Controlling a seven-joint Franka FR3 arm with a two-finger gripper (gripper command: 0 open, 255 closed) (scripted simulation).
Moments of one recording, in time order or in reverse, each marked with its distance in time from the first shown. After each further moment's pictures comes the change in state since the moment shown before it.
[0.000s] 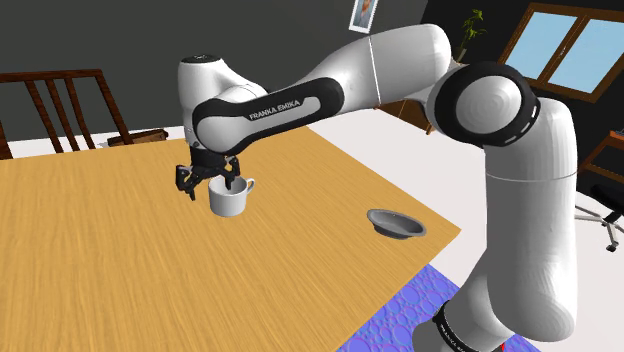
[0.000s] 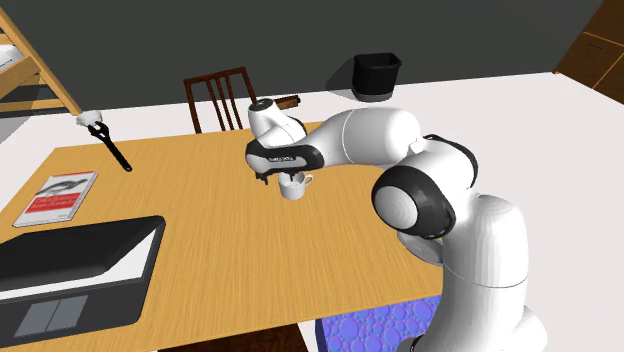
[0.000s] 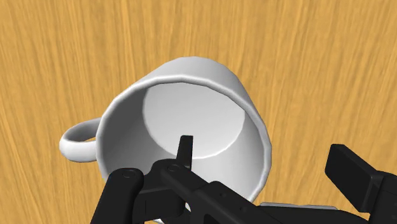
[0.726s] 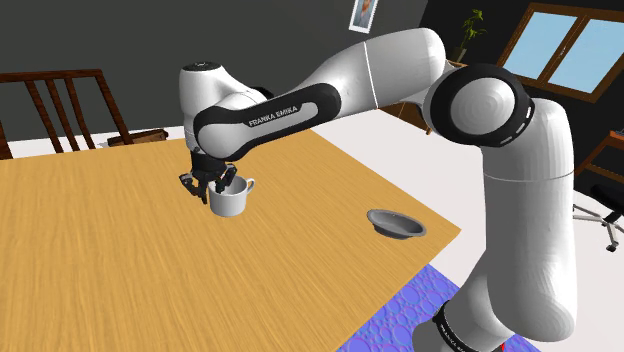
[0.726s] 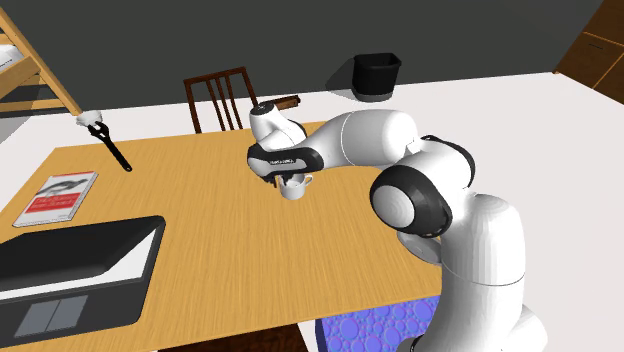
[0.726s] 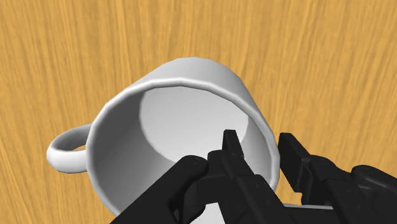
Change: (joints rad) arm 0.000 0.017 -0.005 -0.009 -0.008 0.025 0.003
